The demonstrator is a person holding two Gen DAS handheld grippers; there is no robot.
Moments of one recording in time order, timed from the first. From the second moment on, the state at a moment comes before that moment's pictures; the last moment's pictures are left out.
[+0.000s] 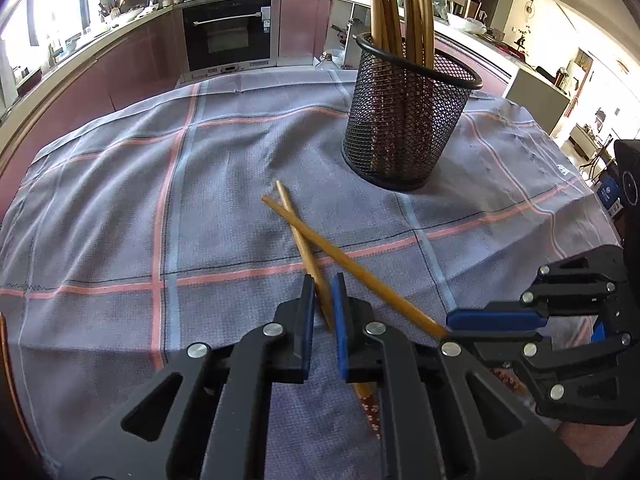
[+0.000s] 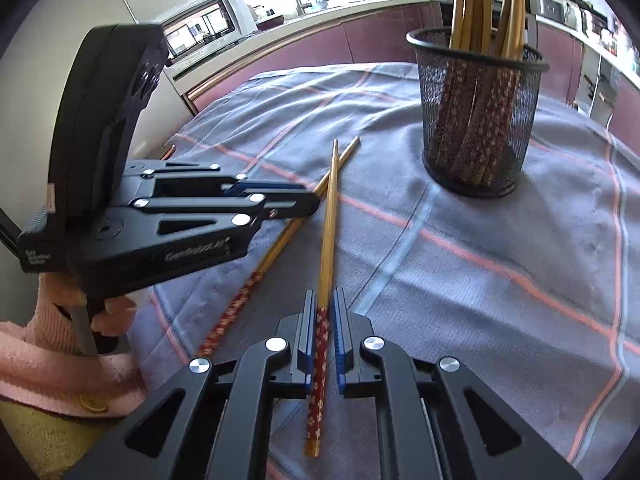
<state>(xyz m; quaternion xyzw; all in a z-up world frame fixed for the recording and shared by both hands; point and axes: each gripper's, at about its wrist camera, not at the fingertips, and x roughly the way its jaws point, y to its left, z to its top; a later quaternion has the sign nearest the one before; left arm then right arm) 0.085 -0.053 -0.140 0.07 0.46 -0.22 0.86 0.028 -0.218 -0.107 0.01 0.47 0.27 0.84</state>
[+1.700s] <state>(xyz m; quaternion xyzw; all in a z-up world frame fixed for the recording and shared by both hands) 0.102 -0.055 -0.122 0.03 0.45 -0.21 0.87 0.059 -0.236 -0.070 0.02 0.39 0.26 0.89</state>
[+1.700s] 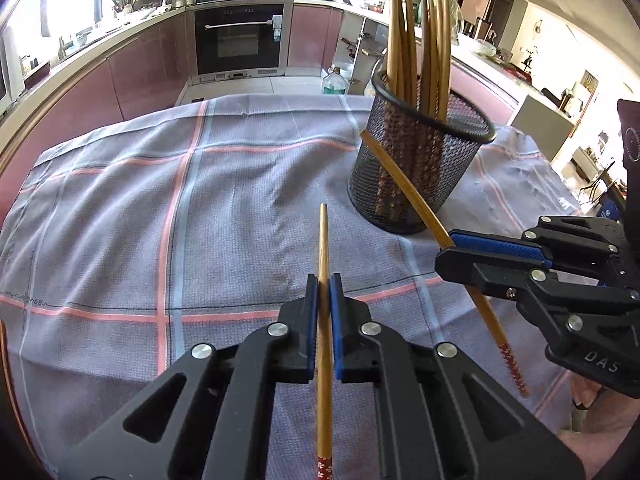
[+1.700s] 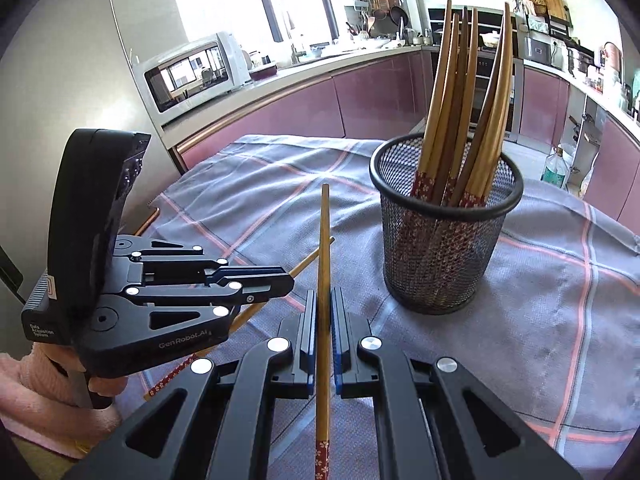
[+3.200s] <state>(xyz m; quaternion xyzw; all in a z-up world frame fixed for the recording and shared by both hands) 0.040 -0.026 0.005 -0.04 0.32 -0.28 0.91 0.040 -0.264 0.017 0.03 0.25 0.25 0.94</state>
